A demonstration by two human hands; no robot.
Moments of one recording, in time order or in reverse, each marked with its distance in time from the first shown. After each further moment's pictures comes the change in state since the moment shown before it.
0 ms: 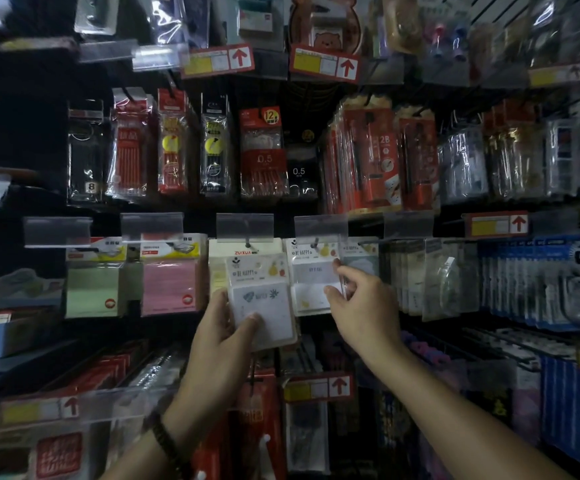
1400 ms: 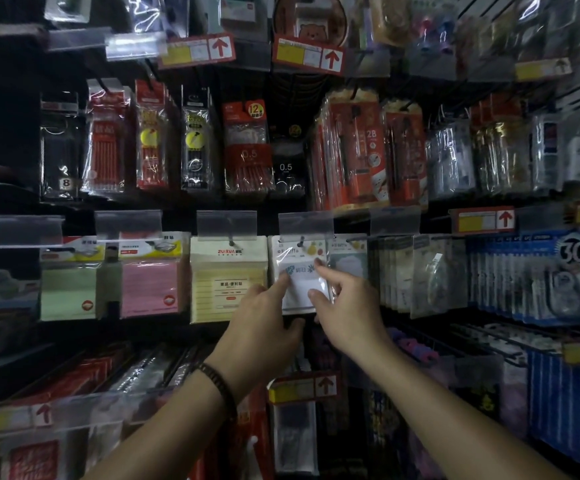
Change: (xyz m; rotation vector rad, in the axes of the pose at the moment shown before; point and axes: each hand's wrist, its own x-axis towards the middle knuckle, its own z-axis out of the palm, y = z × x) left_hand 0.042 -0.002 0.054 0.891 -0.200 0.209; right_hand 0.003 0.013 0.006 0.289 -0.165 0.027
